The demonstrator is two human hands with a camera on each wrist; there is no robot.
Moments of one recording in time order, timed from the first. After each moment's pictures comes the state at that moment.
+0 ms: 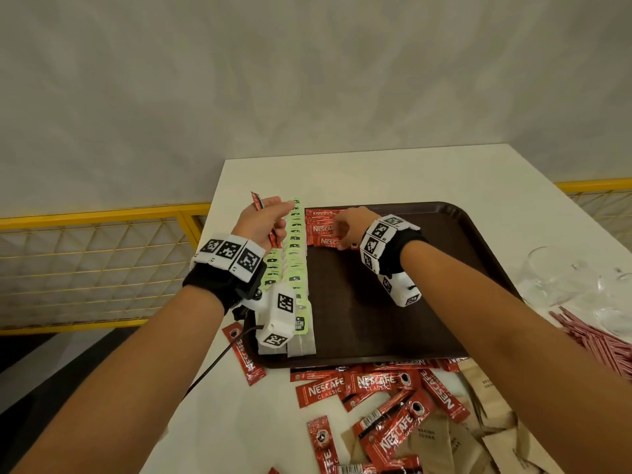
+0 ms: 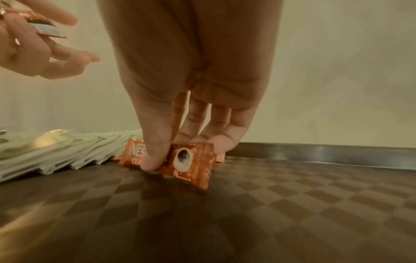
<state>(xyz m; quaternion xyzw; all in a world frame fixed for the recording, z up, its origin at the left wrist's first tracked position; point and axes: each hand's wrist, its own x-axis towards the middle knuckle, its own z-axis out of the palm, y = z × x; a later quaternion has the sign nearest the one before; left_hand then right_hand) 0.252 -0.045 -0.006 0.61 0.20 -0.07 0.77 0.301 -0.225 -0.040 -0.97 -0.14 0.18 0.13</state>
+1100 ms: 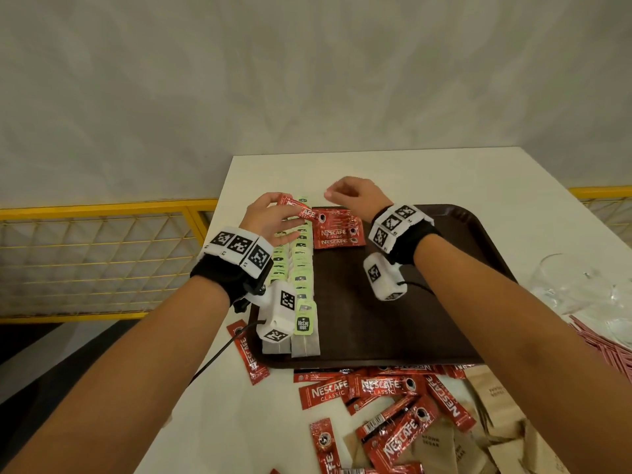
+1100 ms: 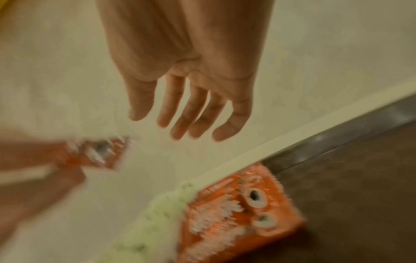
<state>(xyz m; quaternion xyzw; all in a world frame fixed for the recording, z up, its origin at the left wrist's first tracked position) 0.251 -0.041 -0.002 0.66 0.17 -0.09 0.73 0.303 -0.217 -0.019 -0.89 -0.12 0.03 0.44</state>
